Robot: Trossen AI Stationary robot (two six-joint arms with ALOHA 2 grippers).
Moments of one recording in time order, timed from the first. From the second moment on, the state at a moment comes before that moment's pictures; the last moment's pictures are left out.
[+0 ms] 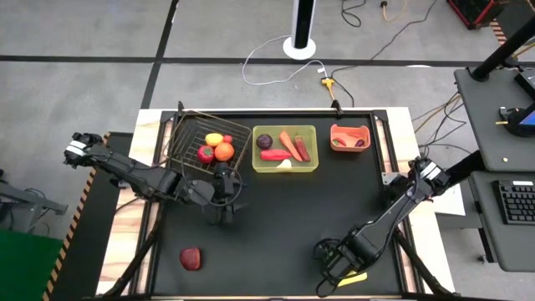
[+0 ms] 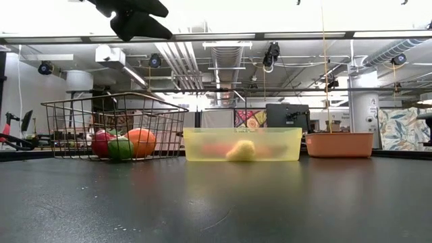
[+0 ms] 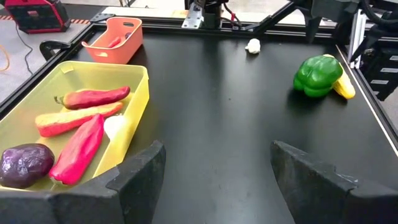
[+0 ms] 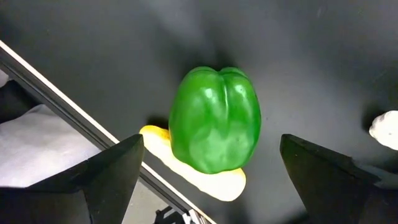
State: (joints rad) left arm -0.35 1.20 0.83 -0.16 -0.43 -0.26; right arm 0.72 1.82 1.51 -1.19 -0.08 1.45
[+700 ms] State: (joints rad) left arm -0.35 1.20 0.83 -0.16 -0.43 -0.26; right arm 0.72 1.82 1.46 -1.12 -0.08 1.44
